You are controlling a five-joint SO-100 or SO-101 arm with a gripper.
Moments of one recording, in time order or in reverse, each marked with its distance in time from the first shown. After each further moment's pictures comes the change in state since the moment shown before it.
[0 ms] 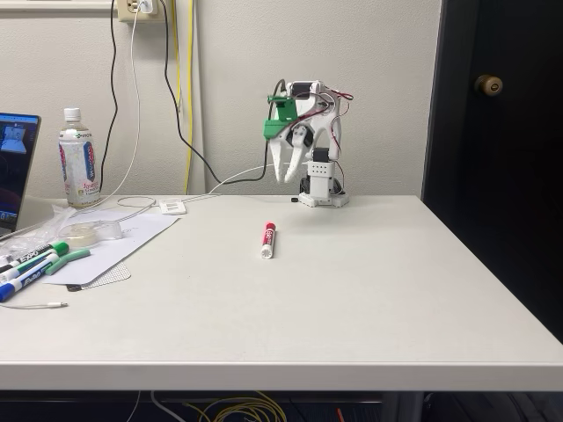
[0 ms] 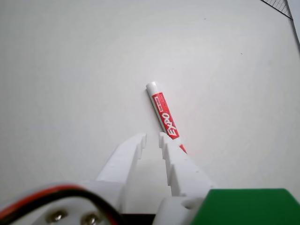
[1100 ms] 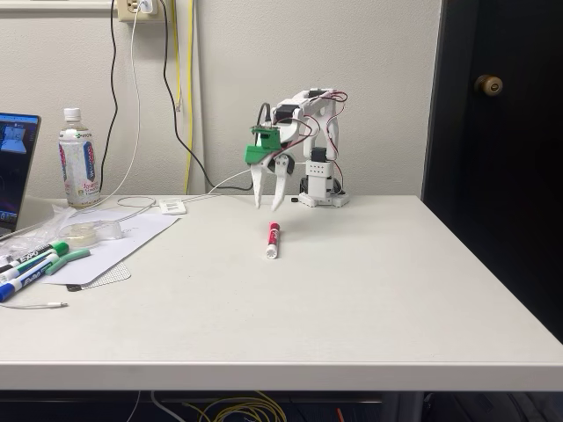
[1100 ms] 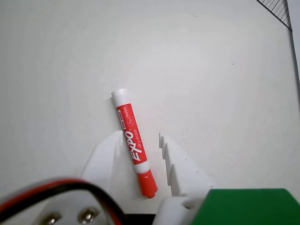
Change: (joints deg) arm 6.4 -12.3 2.7 -14.8 -12.5
